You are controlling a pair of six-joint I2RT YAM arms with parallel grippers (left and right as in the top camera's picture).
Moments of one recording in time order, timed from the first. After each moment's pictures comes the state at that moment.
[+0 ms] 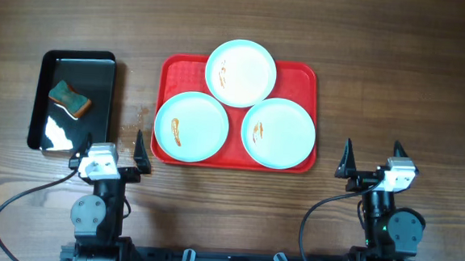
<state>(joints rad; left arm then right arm) 0.04 0.01 0.01 -0.07 -0.06 -0.03 -0.06 0.01 0.01 0.00 -0.07 0.01</state>
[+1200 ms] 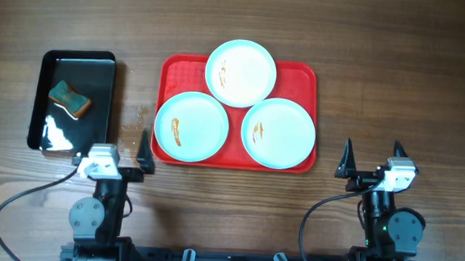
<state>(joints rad) 0.04 0.01 0.01 -0.02 0.12 -0.12 -0.06 0.01 0.01 0.00 -0.07 0.01</state>
